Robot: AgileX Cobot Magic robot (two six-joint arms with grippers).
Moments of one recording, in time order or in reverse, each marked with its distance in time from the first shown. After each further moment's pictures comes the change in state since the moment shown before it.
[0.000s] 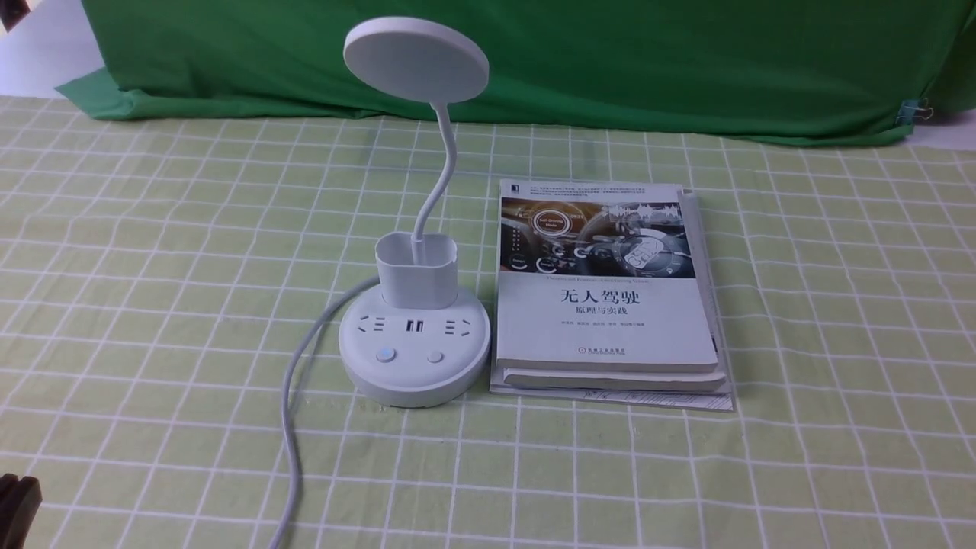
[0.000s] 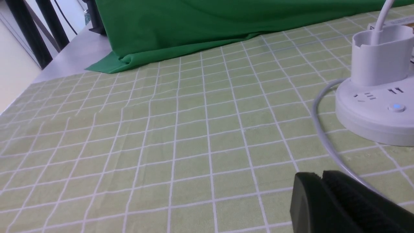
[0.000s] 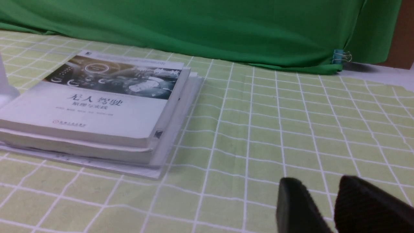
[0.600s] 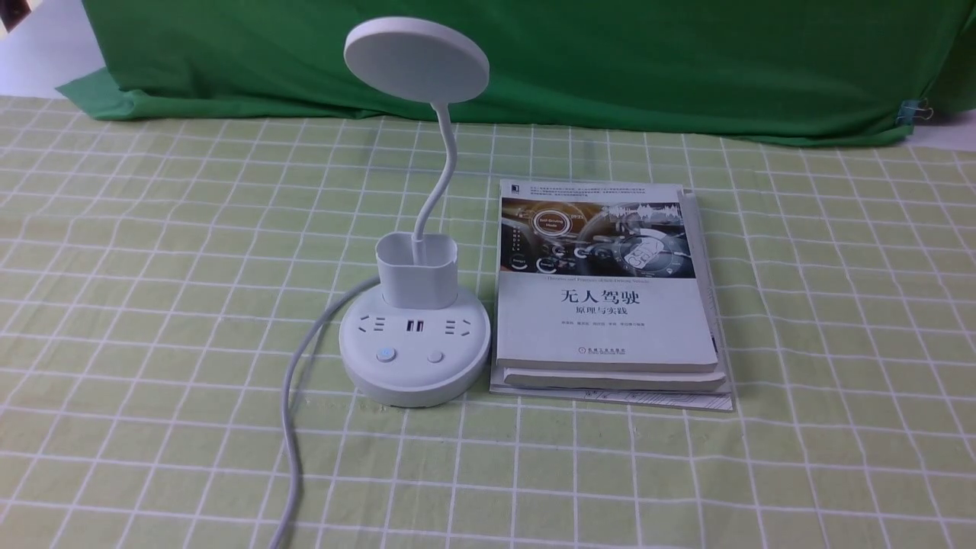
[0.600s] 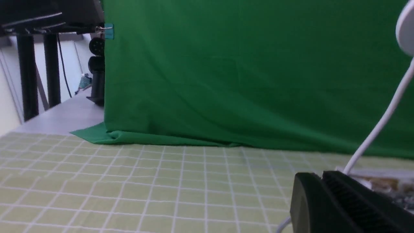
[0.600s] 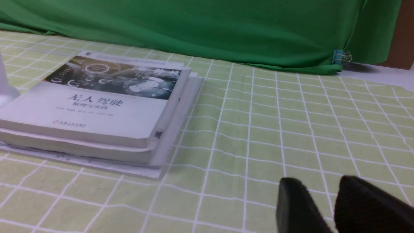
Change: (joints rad) right arm 0.000 0.000 0.000 -0.001 0.000 0.000; left arm 0.000 0.000 0.001 -0.272 -0.308 -0.061
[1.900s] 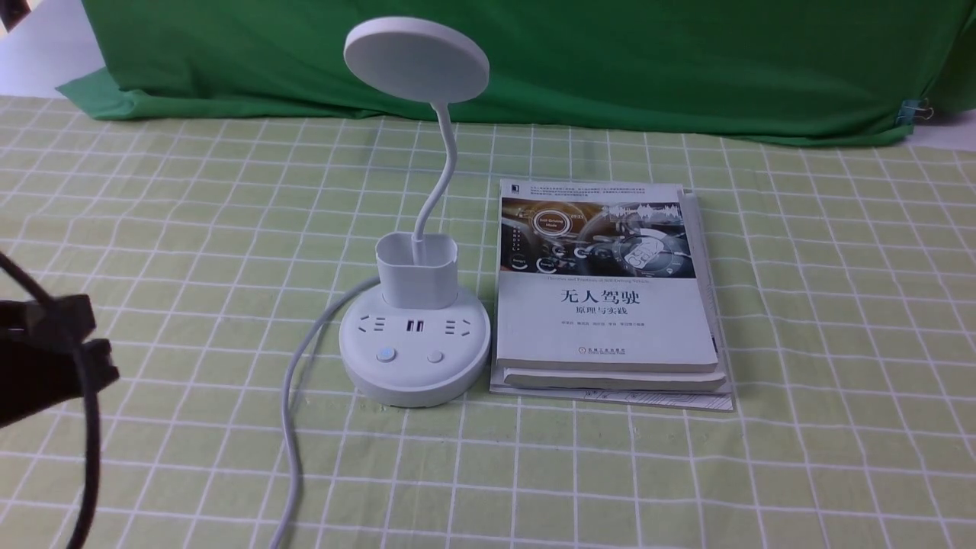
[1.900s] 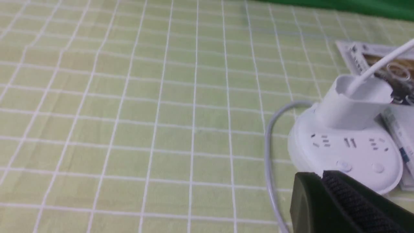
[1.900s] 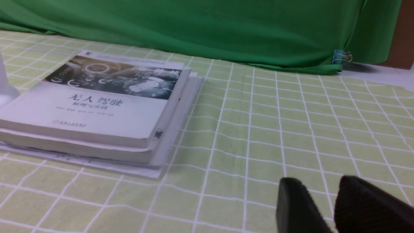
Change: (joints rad) right arm 0.000 0.000 0.000 0.000 0.000 -0.001; left arm 0.000 0.781 -0.532 0.039 0.416 -0.066
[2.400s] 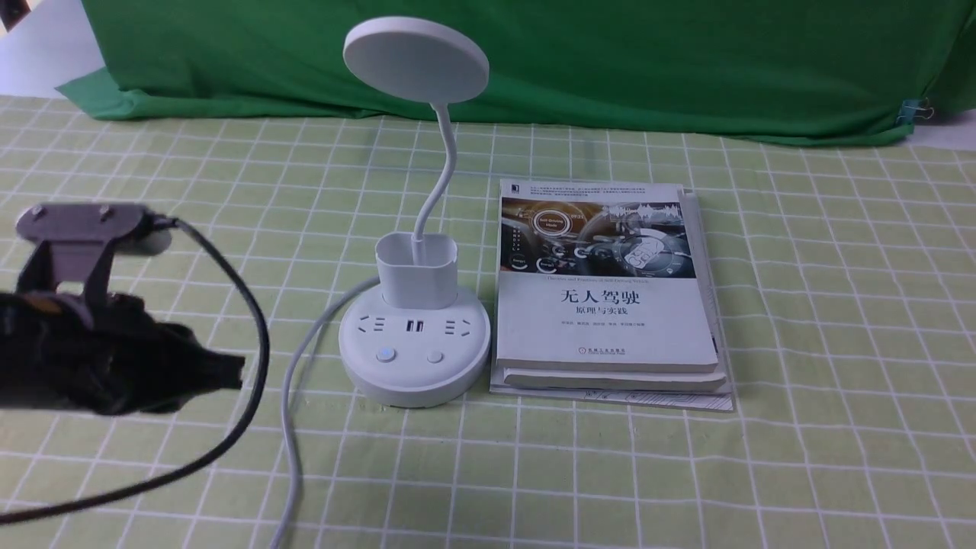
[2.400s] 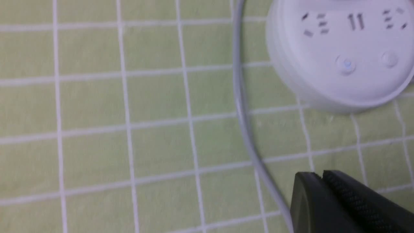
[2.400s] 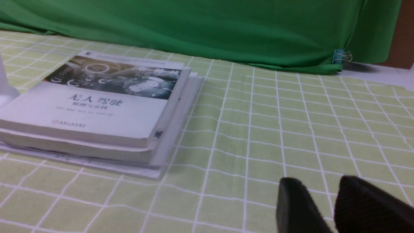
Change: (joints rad) right arm 0.000 0.000 0.000 0.000 0.000 0.001; left arm -0.001 0.480 -0.218 -0.306 0.194 0.415
